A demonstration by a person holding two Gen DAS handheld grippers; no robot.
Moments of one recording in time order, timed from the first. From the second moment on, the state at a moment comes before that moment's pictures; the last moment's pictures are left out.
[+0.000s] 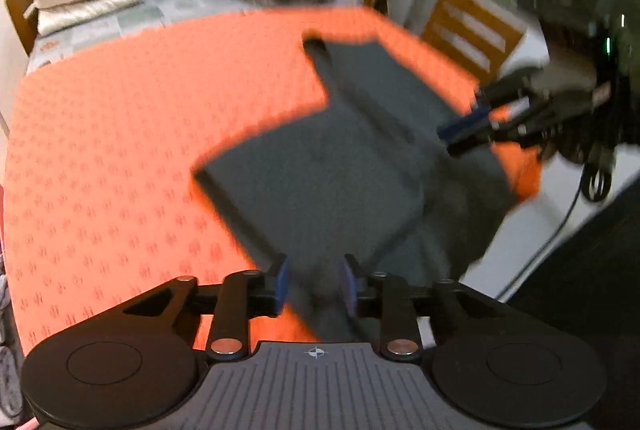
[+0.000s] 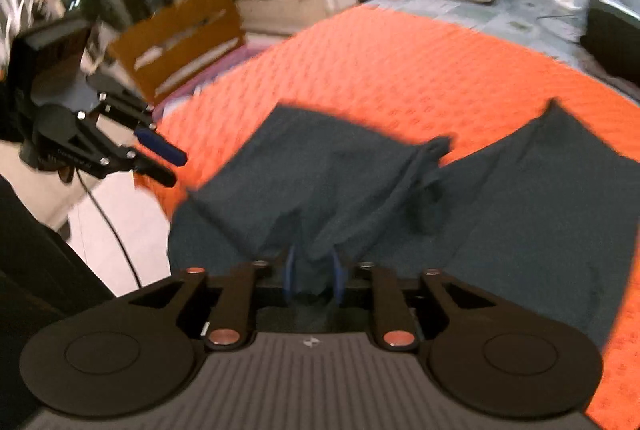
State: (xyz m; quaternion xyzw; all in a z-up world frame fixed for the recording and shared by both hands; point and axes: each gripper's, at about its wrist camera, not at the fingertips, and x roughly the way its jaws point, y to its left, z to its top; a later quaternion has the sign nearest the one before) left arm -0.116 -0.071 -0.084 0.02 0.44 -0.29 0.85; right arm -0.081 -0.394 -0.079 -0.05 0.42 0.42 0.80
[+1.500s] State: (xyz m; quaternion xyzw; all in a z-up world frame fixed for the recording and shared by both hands) left arm 0.164 -0.265 -0.099 -0.05 0.41 -0.29 0.86; right arm 0.178 -0.585 -0.122 0.12 0.43 0.33 0.83
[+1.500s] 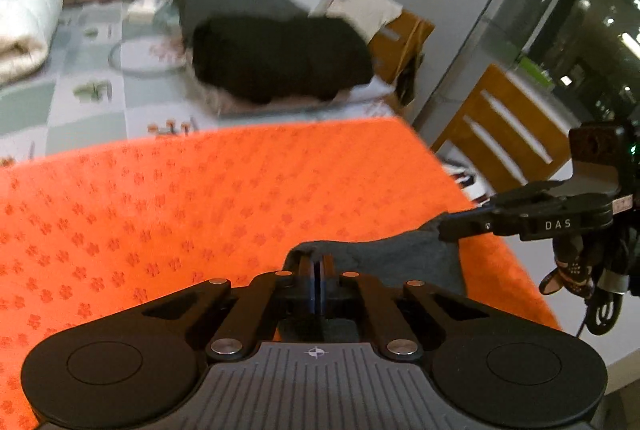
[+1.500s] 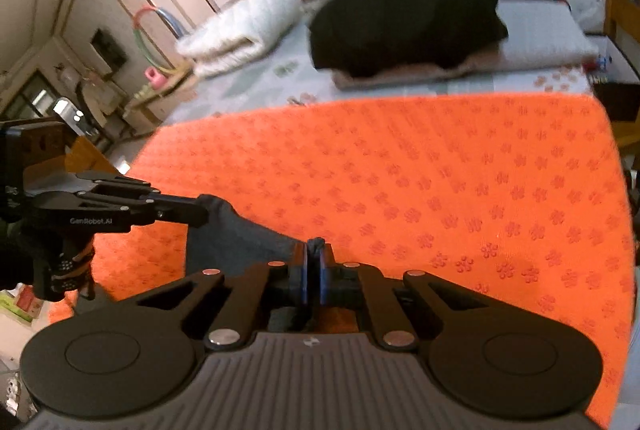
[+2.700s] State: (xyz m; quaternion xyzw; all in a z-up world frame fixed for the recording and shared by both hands) left arm -0.148 -0.230 -0.134 0.09 0.39 -0.32 0.86; right arm -0.176 -0.494 -0.127 -0.17 0.39 0.35 0.83
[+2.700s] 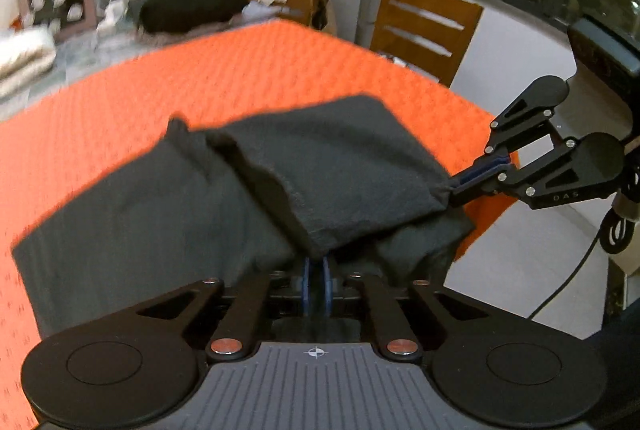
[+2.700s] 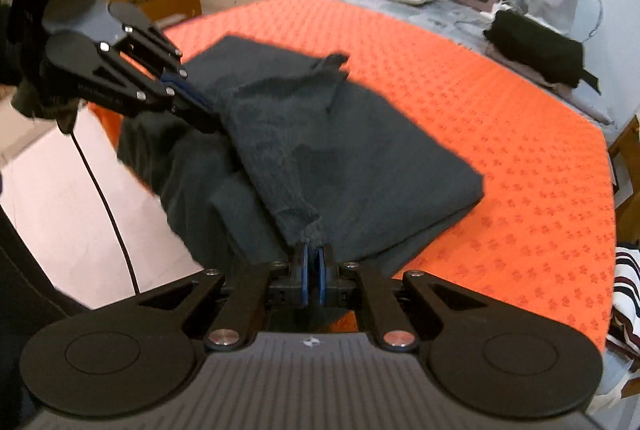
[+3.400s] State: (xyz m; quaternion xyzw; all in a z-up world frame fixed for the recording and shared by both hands) left arm -0.068 -0.070 -0.121 -0.14 0.38 -0.04 0.91; right arm -0.051 -0.574 -0.117 0.11 0.44 0.20 0.87
